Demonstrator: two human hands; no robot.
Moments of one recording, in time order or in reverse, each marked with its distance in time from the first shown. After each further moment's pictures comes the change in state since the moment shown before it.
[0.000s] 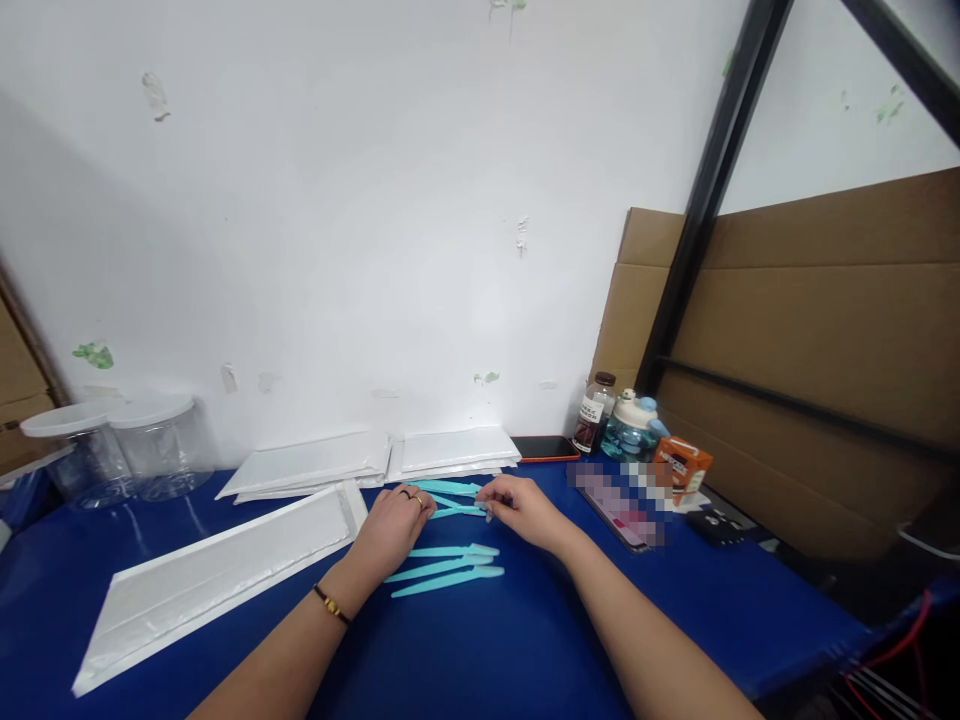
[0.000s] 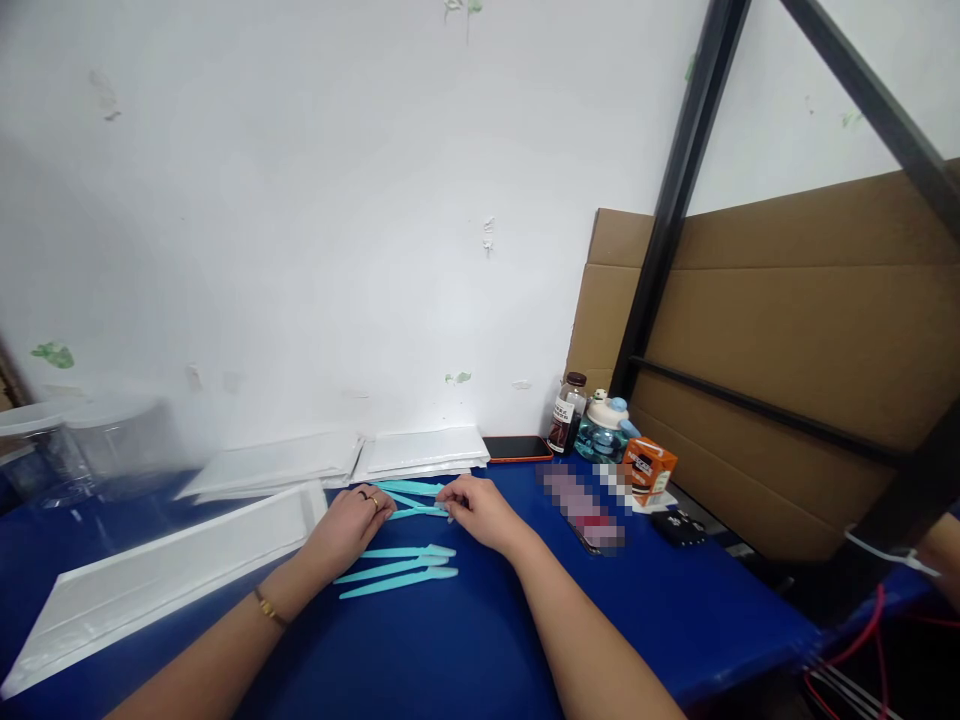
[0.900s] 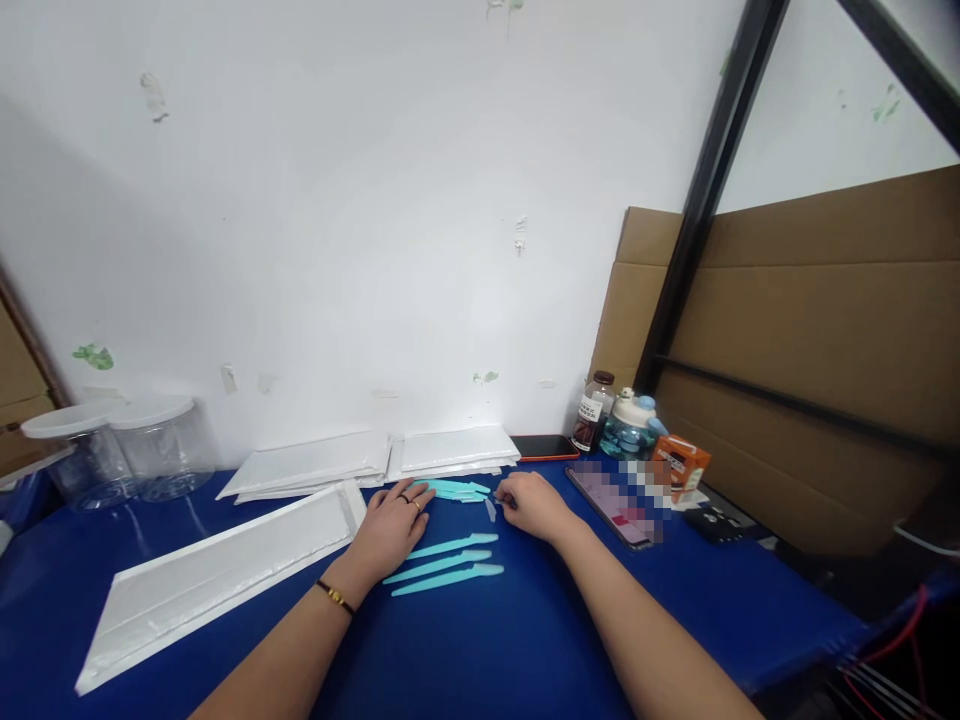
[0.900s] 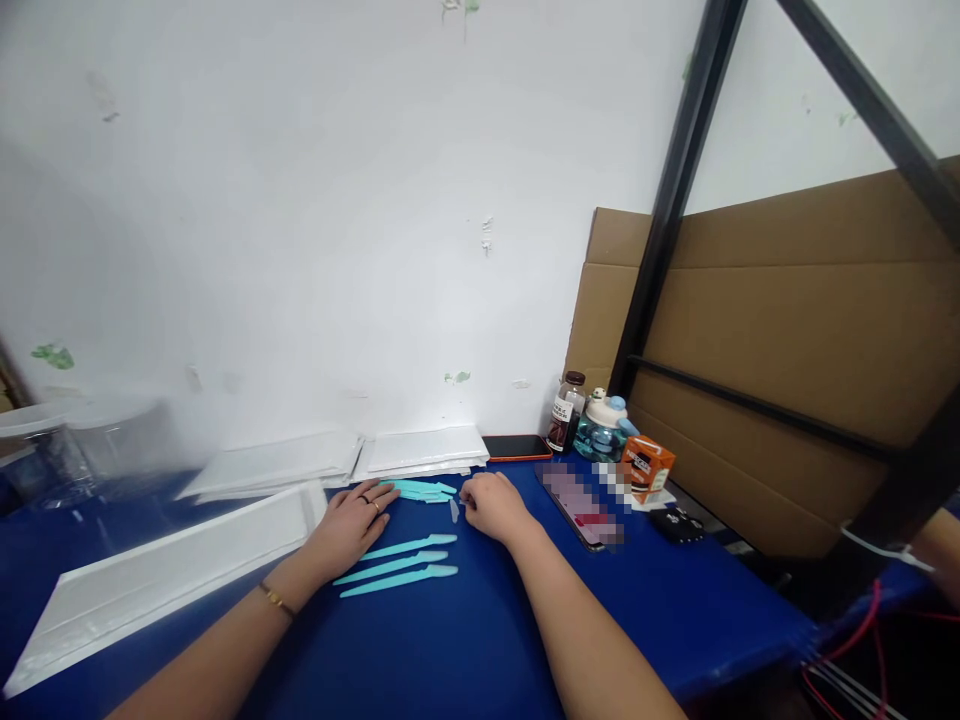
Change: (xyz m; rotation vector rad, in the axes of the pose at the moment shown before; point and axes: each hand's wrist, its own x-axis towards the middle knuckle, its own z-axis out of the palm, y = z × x) left_hand -0.004 -0.017 0.018 0.049 -0.023 -0.048; right_hand 0.003 0.018 -0.007 -0.562 -0.040 0.048
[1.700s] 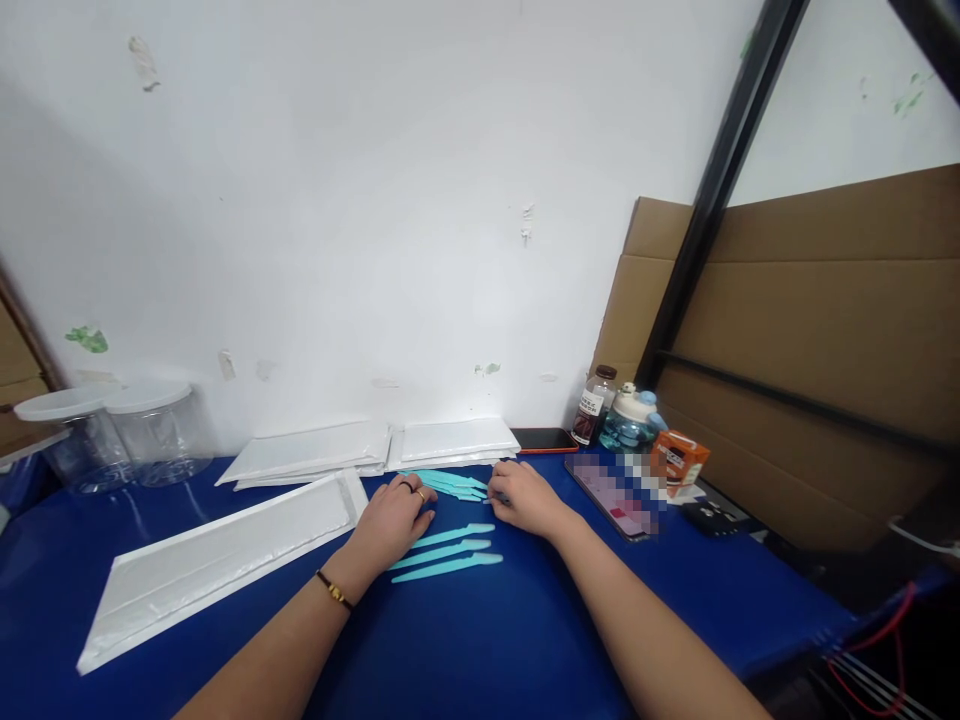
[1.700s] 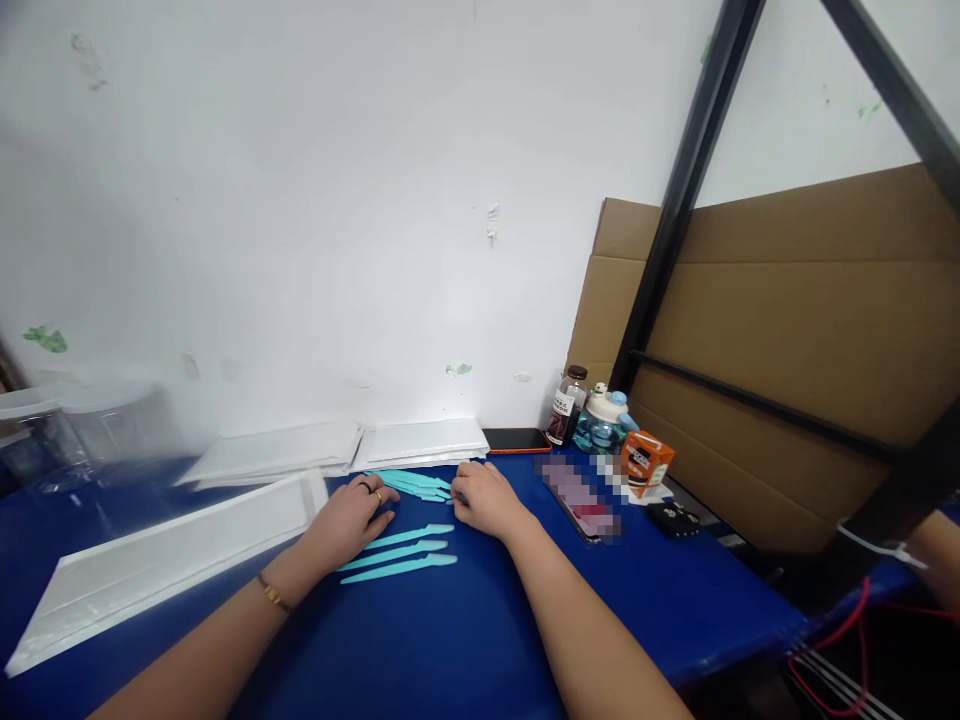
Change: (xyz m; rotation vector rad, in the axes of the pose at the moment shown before) left_hand -0.002 0.012 -0.009 0.030 -0.020 0.032; right_hand -0.003 -0.012 -0.005 -0.054 -0.011 -0.160
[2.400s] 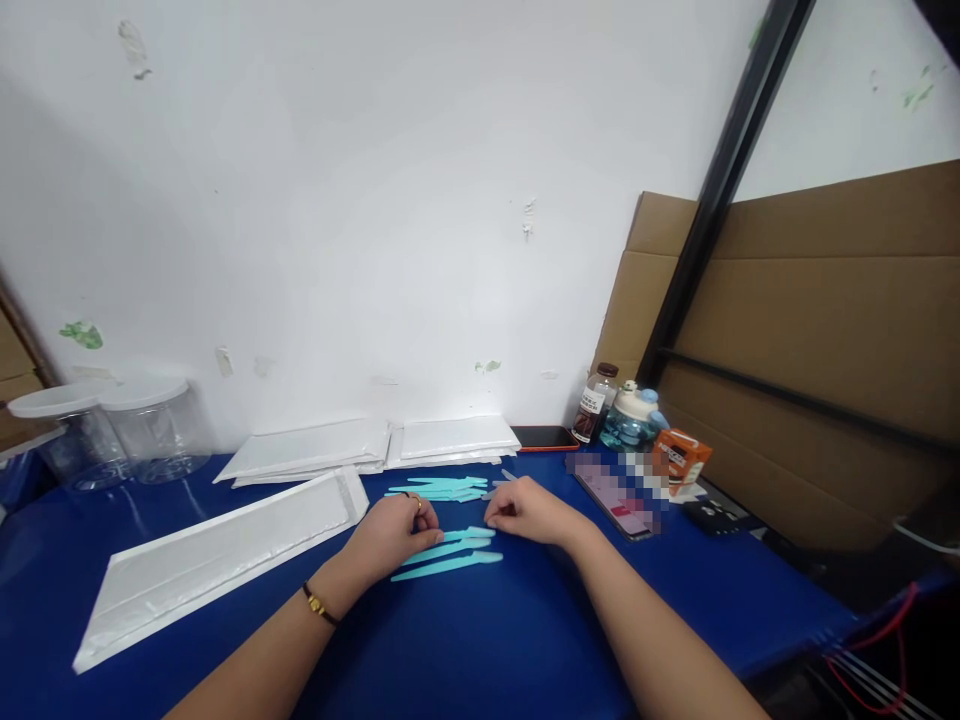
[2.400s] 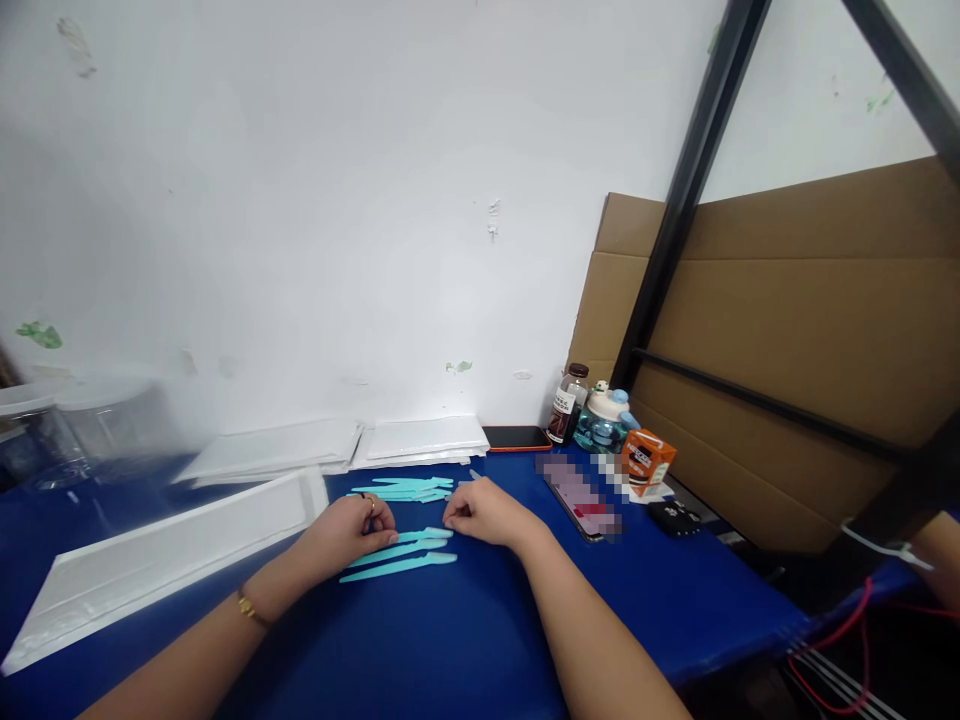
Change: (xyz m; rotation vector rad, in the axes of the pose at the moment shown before) left_hand -0.007 0.011 -0.015 -0.332 -0.179 -0.107; right_hand -0.010 0.000 -0.006 0.462 -0.123 -0.085
